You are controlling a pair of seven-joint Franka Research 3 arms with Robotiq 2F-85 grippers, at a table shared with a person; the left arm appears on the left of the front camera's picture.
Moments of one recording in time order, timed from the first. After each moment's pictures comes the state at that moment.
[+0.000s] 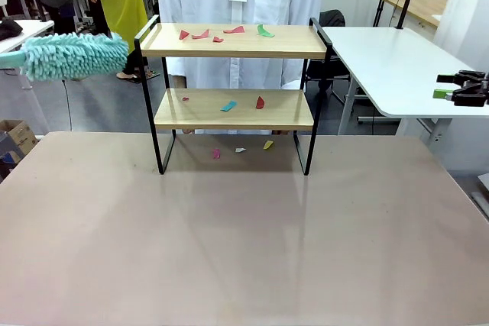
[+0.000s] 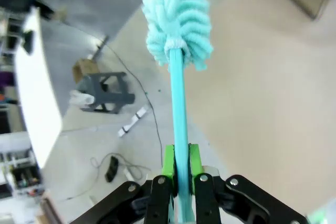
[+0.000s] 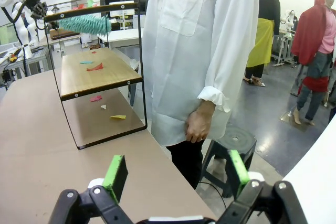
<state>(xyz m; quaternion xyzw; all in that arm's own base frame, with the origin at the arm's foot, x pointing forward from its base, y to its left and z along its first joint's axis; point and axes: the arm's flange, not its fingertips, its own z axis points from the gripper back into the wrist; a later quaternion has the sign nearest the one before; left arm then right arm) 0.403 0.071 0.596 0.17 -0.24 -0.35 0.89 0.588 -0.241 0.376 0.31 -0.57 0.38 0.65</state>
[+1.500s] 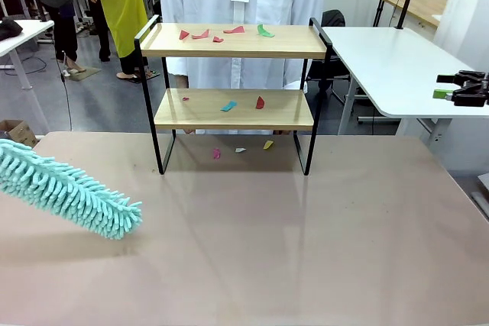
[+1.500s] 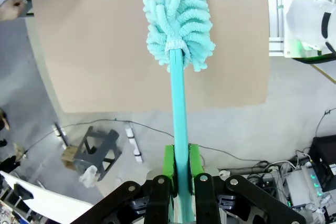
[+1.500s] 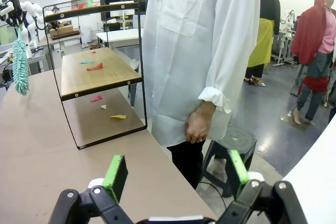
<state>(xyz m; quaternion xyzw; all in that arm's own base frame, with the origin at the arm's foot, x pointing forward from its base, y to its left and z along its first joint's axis) 0.314 0.054 0.602 0.09 -0.01 -0.73 0.68 0.588 -0.241 0.376 0.31 -0.57 0.38 0.65</state>
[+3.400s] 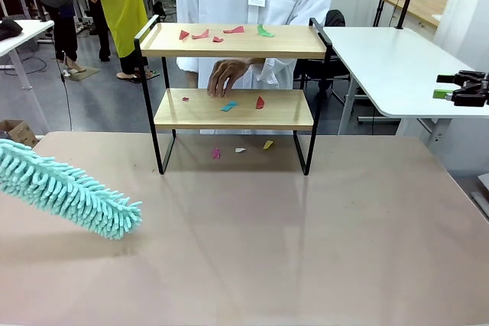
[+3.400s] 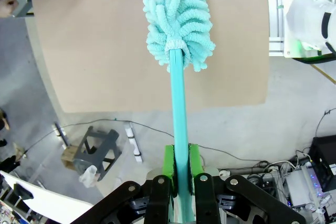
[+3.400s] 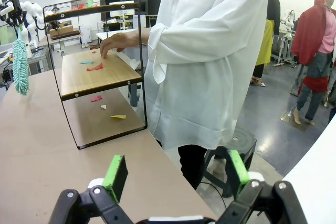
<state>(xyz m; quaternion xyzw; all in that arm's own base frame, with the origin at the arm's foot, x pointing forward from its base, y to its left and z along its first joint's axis) 0.314 0.054 0.602 0.09 -0.01 -0.73 0.68 0.588 -0.241 0.376 0.31 -0.57 0.38 0.65</state>
